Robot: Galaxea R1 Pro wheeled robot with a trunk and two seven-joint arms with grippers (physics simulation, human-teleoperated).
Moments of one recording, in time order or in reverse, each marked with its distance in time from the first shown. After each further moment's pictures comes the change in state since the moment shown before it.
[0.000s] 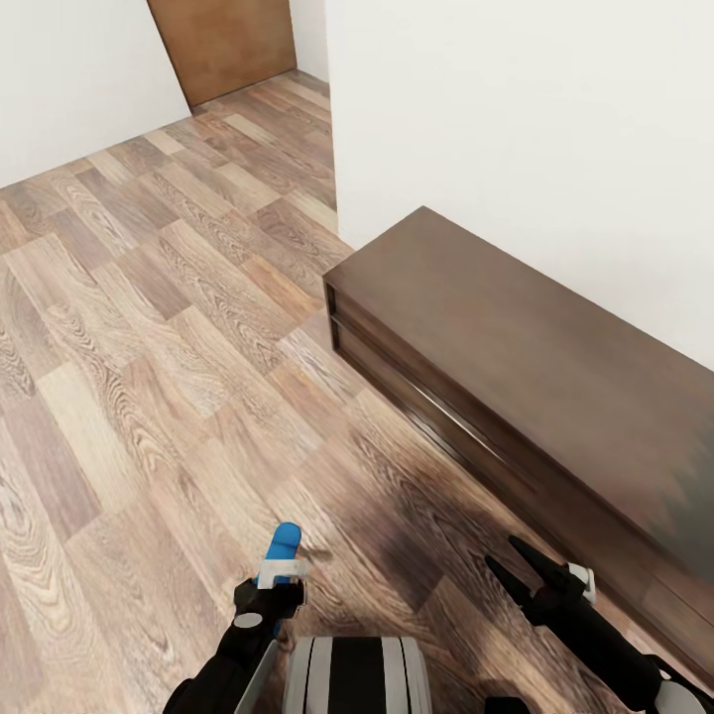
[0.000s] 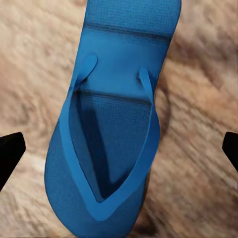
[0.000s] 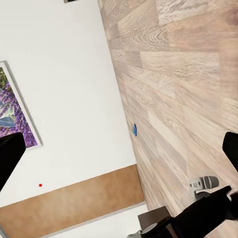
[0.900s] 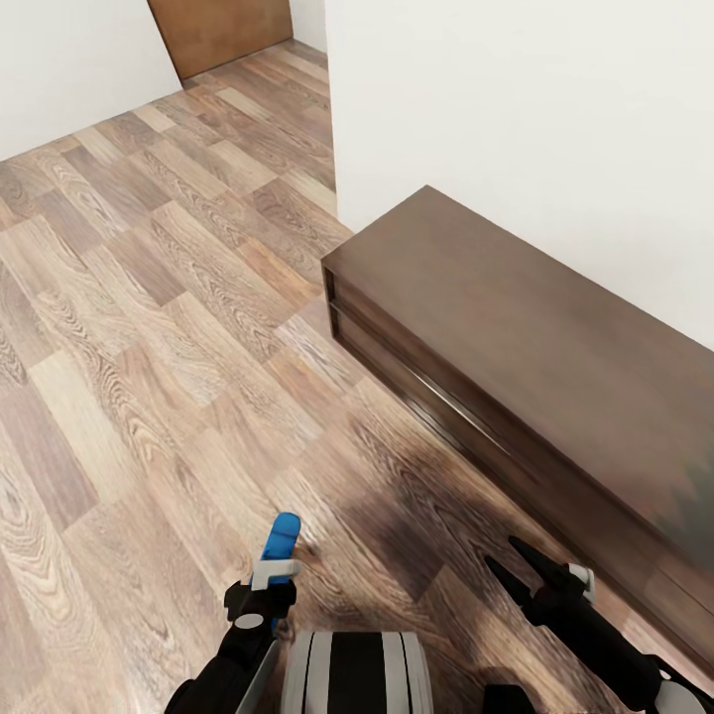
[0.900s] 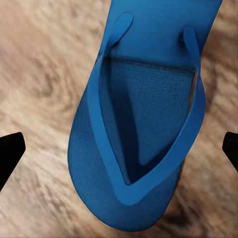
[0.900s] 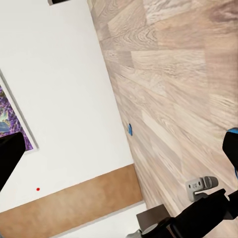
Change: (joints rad) left arm 0.000 -0.003 -0.003 0.005 0.003 0.000 0.103; right arm 0.000 0.000 0.000 0.000 0.000 0.000 0.000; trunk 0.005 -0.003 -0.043
